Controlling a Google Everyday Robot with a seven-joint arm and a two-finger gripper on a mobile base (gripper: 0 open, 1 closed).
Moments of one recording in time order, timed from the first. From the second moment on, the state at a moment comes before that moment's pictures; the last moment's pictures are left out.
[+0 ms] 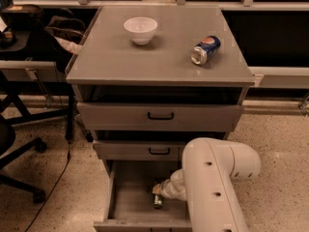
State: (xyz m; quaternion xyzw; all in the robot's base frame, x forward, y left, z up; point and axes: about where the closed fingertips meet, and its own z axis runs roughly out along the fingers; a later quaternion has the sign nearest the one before) arm 0.585 -0.042 0.138 0.06 0.97 0.19 0.12
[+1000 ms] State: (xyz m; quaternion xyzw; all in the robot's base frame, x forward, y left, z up) arm 0.577 -0.042 0.161 0.01 0.97 0.22 0.14
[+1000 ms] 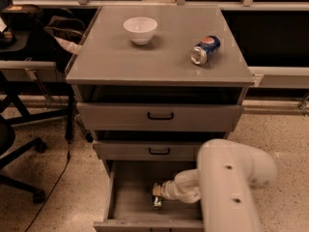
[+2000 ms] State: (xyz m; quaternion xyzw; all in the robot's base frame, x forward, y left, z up) arm 0.517 -0.079 0.294 -0.34 0.83 0.35 0.25
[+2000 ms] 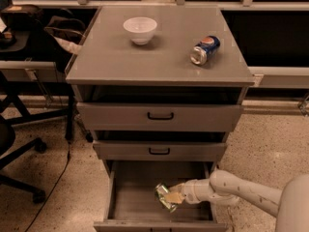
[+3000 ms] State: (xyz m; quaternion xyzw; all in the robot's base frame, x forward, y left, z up) arm 0.483 -0.077 0.345 -0.38 0.79 0.38 0.28
